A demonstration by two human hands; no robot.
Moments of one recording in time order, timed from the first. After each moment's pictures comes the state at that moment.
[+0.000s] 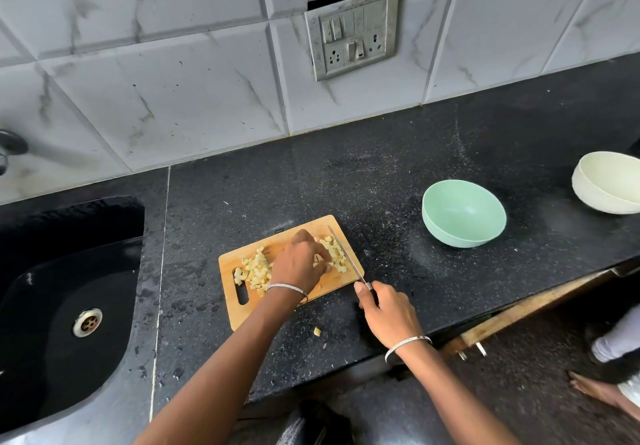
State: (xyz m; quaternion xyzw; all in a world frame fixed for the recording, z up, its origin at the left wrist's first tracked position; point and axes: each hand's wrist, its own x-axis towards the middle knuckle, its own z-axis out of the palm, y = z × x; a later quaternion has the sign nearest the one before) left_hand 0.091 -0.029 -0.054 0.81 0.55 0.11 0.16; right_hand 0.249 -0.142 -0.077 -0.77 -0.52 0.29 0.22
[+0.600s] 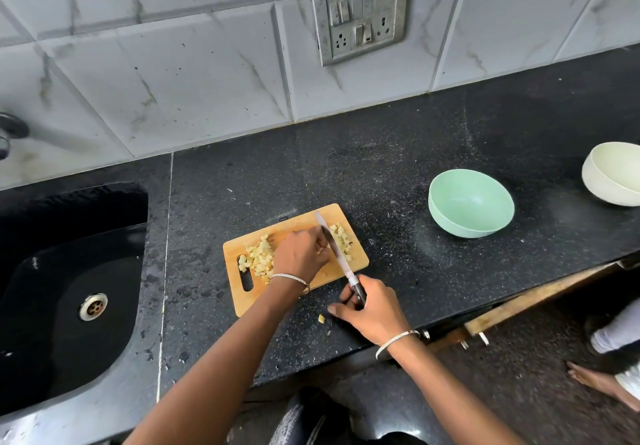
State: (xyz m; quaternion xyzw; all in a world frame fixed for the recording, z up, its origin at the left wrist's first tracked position) left_hand 0.086 -0.029 -0.059 0.80 0.55 0.15 0.16; right_hand 0.222 -0.147 -0.069 -0.71 -0.53 0.37 0.27
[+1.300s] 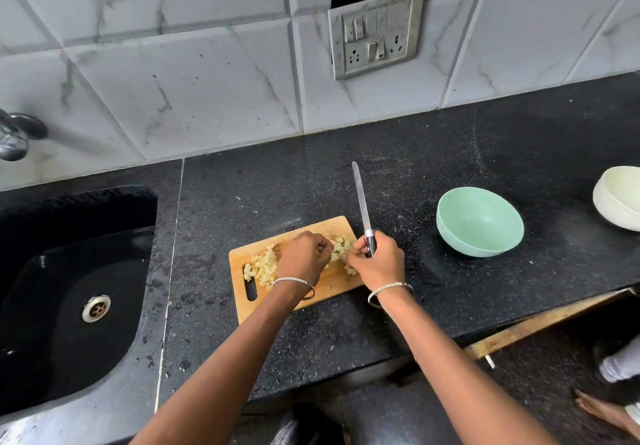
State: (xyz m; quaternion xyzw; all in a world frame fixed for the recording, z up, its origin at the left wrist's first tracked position) left_hand 0.085 -0.018 -0.057 0.76 0.58 0.19 0.21; right_hand 0.229 -0.068 -0.041 -0.75 -0.45 0.30 0.38
